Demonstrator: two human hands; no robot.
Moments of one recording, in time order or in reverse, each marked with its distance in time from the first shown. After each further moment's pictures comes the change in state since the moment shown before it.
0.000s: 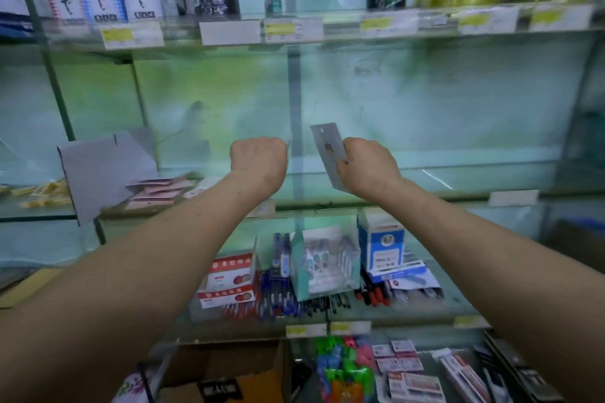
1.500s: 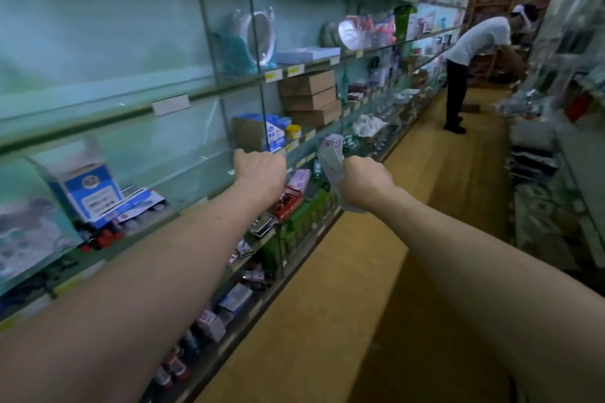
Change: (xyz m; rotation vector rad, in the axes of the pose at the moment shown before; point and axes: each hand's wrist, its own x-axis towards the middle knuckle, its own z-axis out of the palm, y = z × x) left_hand -0.256 0.324 -0.126 -0.354 -0.048 0.926; right_hand -0.401 0.177 -0.175 -0.363 -0.211 1.020
